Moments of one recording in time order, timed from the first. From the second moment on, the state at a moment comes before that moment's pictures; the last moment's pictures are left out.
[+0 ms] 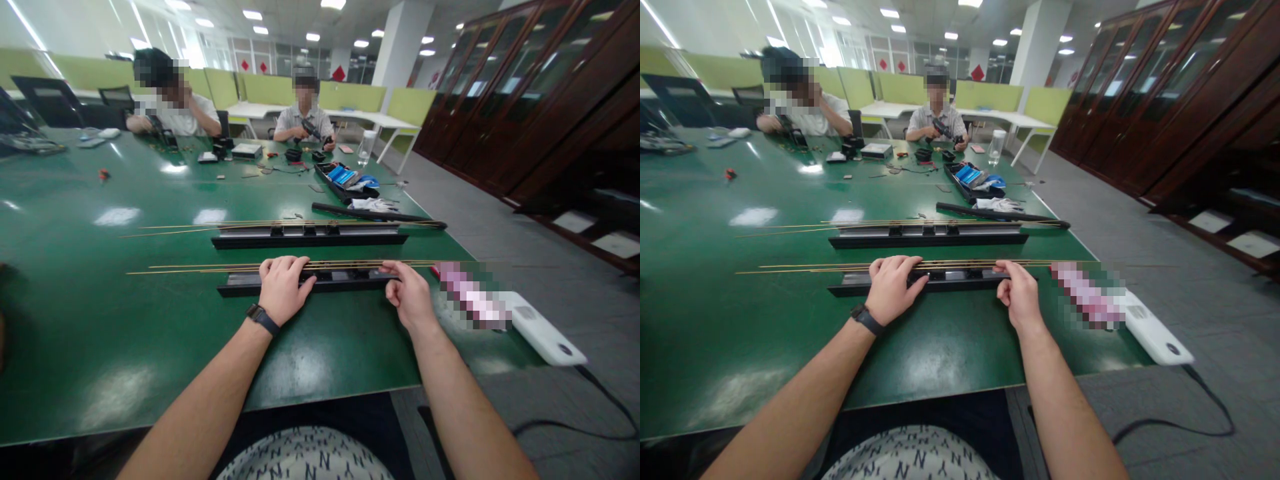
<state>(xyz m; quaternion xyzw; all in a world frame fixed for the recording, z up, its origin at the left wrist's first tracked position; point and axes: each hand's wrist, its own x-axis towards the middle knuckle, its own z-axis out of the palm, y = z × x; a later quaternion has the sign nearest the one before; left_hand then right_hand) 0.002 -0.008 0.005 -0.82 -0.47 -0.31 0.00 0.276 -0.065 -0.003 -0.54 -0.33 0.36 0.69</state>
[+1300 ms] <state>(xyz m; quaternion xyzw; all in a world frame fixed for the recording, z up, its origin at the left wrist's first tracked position) 0.002 -0.009 0.005 -0.82 -0.47 -0.32 0.00 0.277 -0.064 -0.005 -0.54 -0.33 0.35 0.69</state>
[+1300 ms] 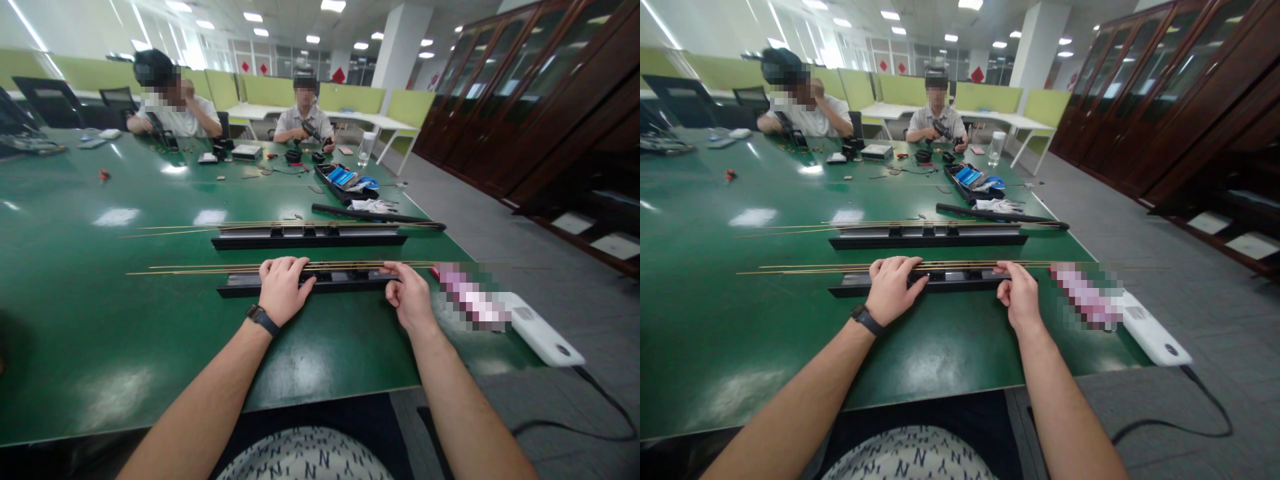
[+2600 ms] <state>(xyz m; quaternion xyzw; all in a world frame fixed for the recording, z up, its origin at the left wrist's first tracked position) 0.002 -0.009 0.006 -0.82 -0.48 -0.31 0.00 0.271 -0.069 -0.002 -0.52 -0.38 0.40 0.65</state>
